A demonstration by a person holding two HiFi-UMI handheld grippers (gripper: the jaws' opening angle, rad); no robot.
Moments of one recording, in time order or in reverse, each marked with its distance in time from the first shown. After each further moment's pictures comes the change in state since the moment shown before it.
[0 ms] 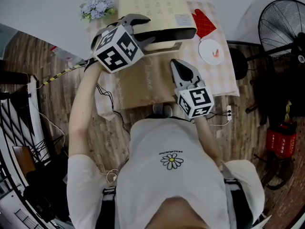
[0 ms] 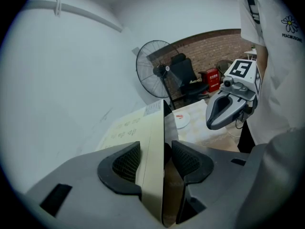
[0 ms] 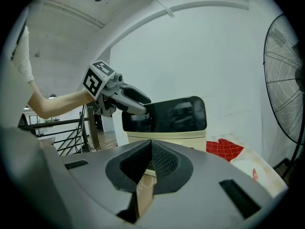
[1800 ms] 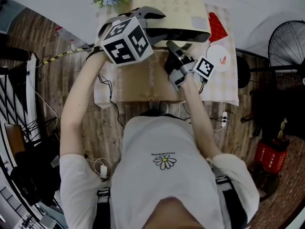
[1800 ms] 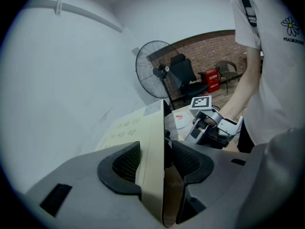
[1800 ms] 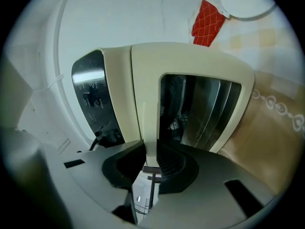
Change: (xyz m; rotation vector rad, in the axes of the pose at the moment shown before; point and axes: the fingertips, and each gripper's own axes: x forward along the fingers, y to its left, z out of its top) left arm 0.003 0.000 -0.001 -0.001 -0.004 -0.008; right arm 0.103 -0.031 -0.043 1.330 -0.027 0.405
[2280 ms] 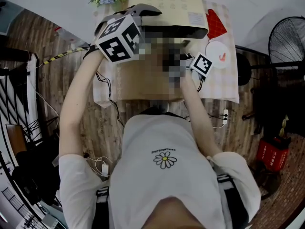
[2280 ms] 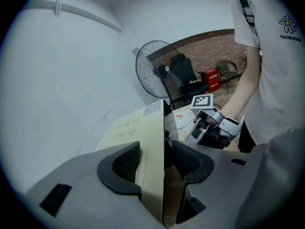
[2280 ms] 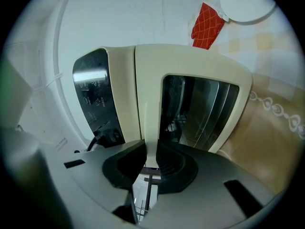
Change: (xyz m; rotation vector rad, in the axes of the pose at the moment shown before) left arm -0.001 0.000 0.001 0.005 0.003 0.007; right arm -0.001 0.002 -0.001 -0.007 -0.018 -0.026
